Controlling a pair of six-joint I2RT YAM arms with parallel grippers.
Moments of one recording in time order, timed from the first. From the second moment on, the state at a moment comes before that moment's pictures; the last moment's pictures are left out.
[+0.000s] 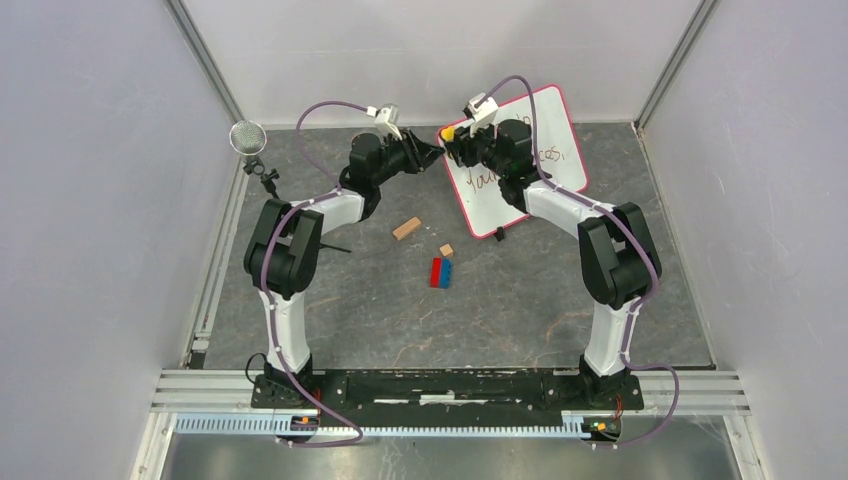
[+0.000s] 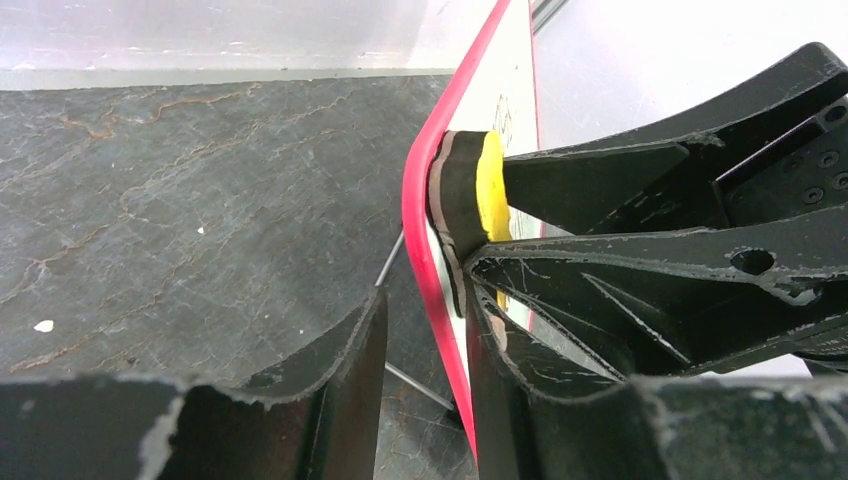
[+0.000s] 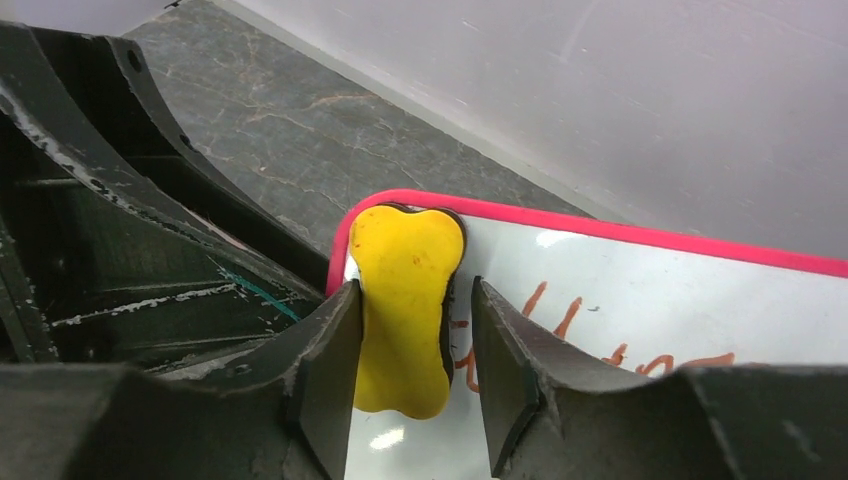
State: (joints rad) left arm -0.37 2.01 1.28 0.70 0.43 -0.59; right arm 0.41 1.93 1.36 0.45 -0.24 -0.07
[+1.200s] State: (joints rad) left arm -0.39 2.05 1.35 0.63 0.40 -0.53; right arm 0.47 1.92 1.37 0.39 -0.10 -0.13
